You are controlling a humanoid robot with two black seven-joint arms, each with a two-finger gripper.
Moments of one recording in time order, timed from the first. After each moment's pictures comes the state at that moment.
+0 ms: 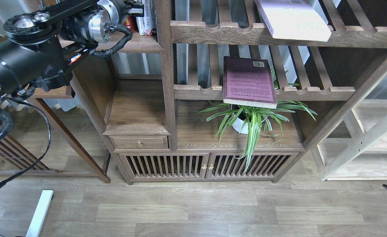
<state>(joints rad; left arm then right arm) -1.47 0.17 -0.16 -0.72 -0.03 0.49 0.32 0.53 -0.92 -0.15 0.42 -0.69 0.34 0.49</state>
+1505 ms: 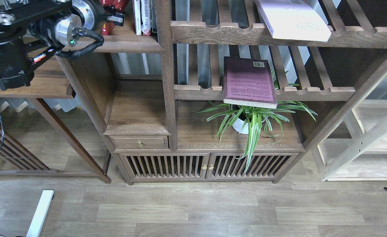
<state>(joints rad) -1.51 0.34 -0.01 -0.89 0.02 0.38 0.38 0.51 -0.92 -0.15 0.42 -0.69 0.33 0.49</state>
